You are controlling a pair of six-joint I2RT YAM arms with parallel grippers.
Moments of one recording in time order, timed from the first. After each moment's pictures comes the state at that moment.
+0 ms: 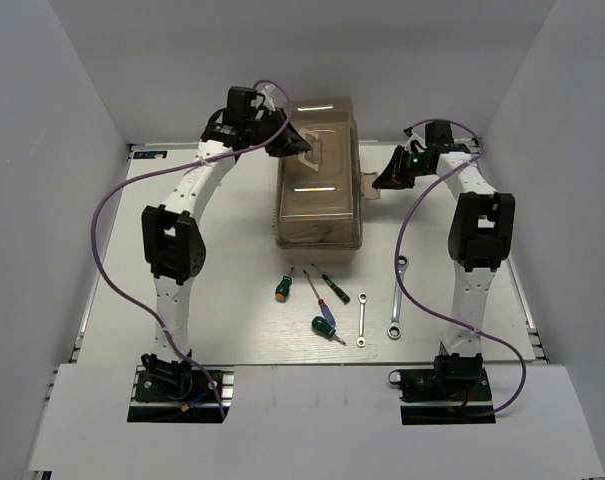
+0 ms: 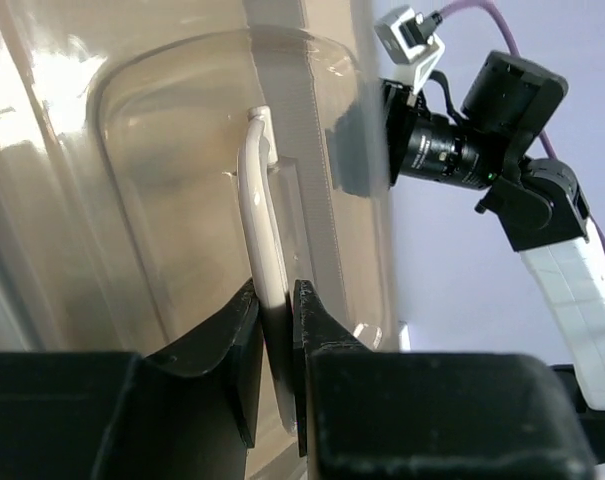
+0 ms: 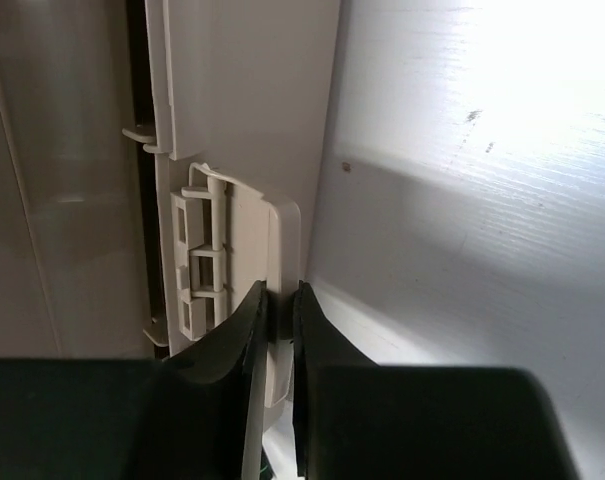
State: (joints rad) left arm -0.33 2.22 2.20 -0.52 0.62 -0.71; right arm 0.04 2.25 1.90 -0.64 -0.73 0.29
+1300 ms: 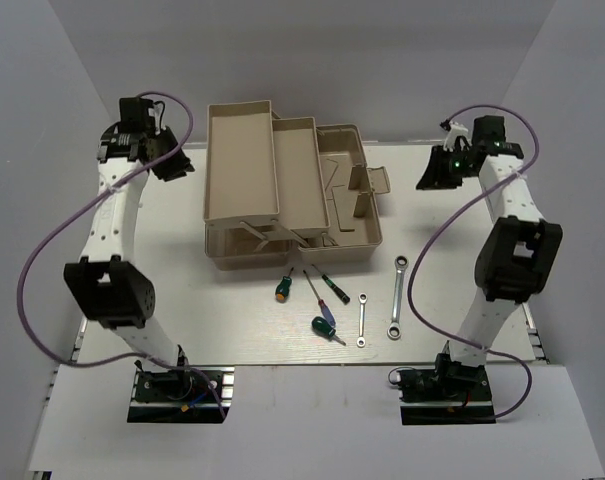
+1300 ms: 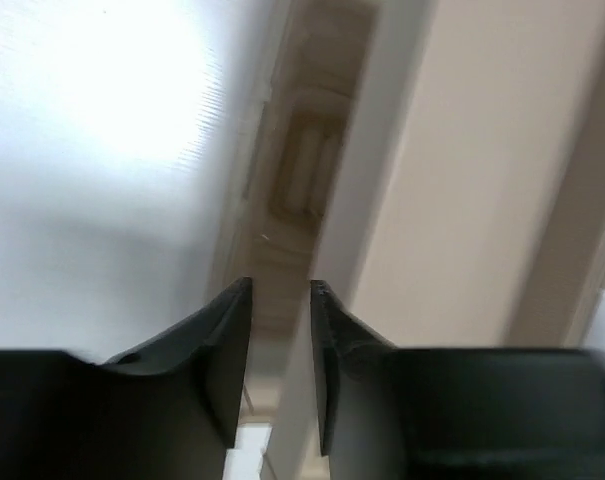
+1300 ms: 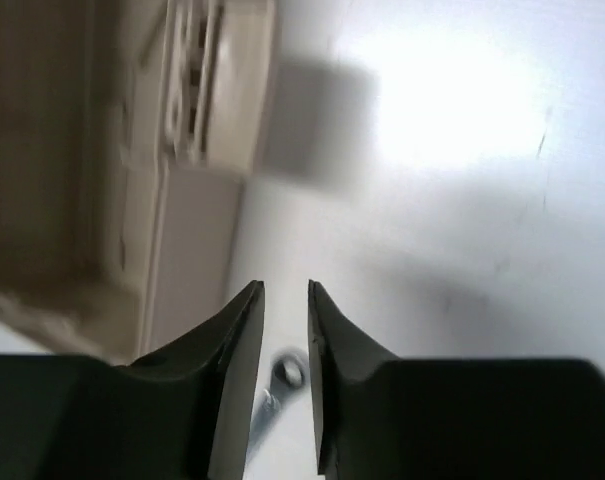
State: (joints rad) left arm 0.03 1.74 1.88 -0.96 0.09 -0.47; right arm -0.11 1.94 1.75 -0.79 -0.61 -0.11
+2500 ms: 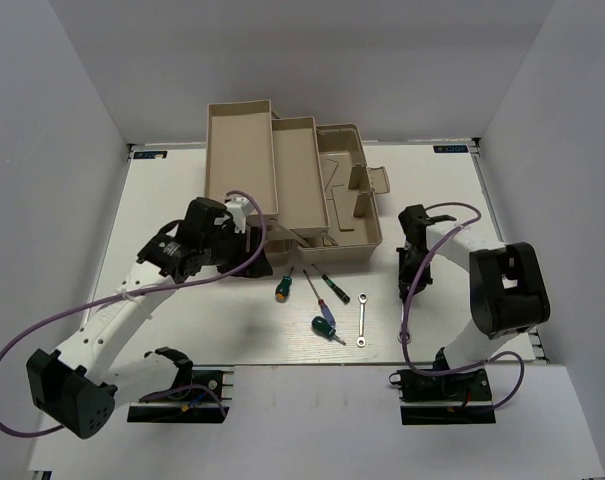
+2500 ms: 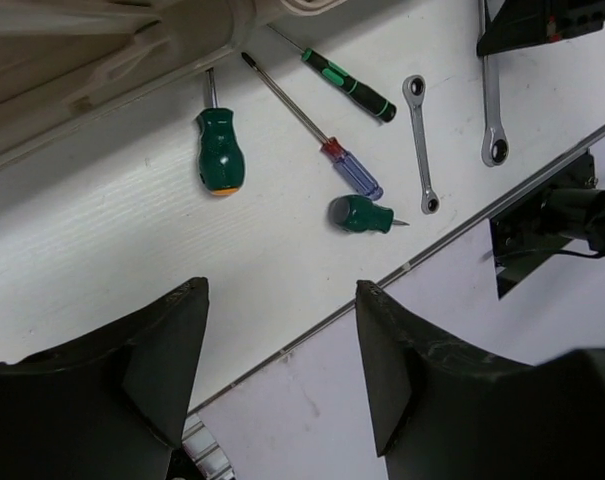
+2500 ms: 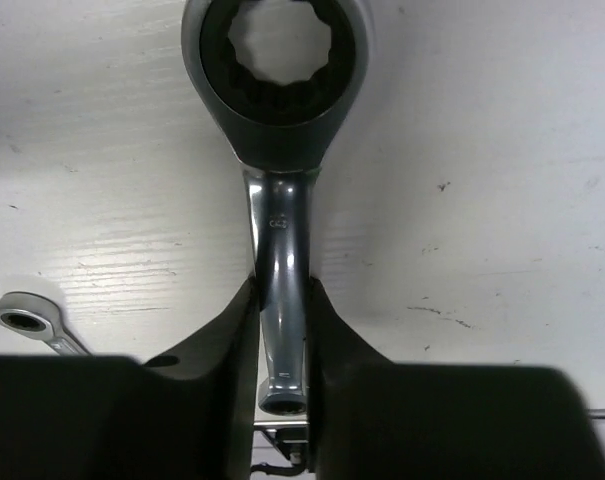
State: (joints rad) left arm -0.49 1.07 1.03 -0.77 0.32 -0.36; right arm 0.26 1.66 0.93 -0.82 0.00 0.32
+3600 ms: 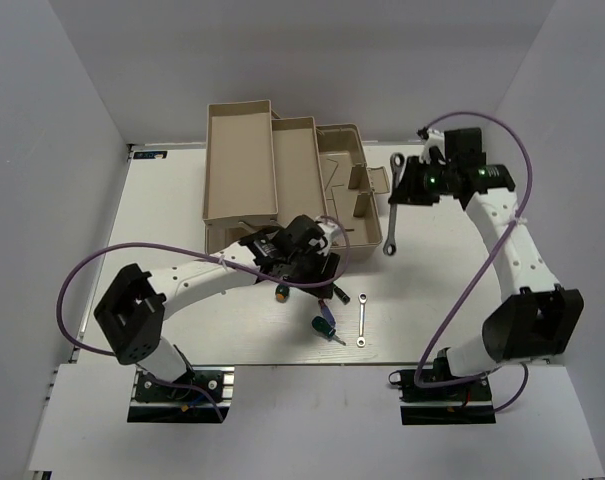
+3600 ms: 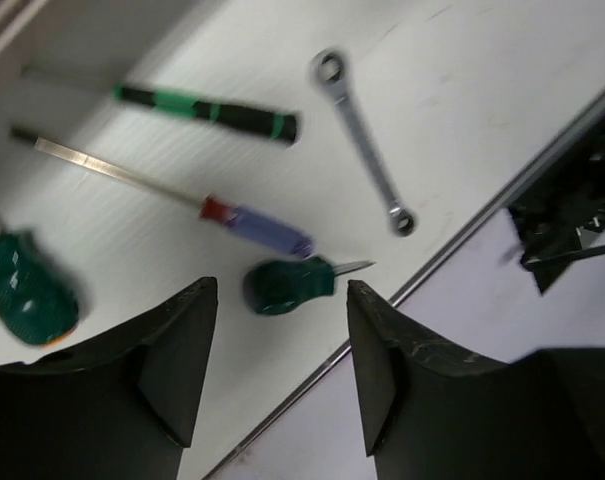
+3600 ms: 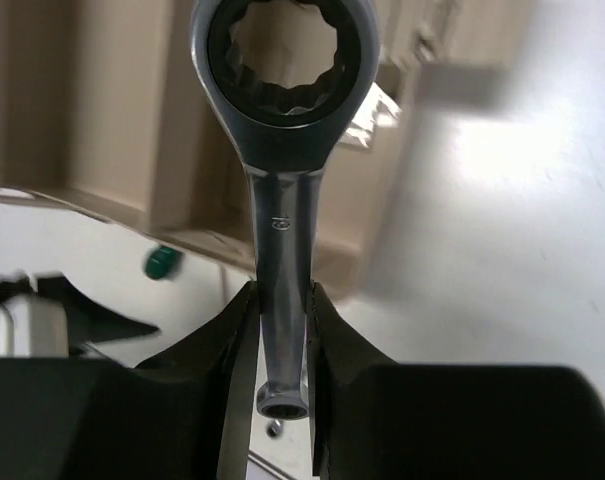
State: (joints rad) left arm -0.92 1.56 1.14 -0.52 0.16 -0.41; right arm 0.15 1.45 1.44 -0.83 -0.43 0.15
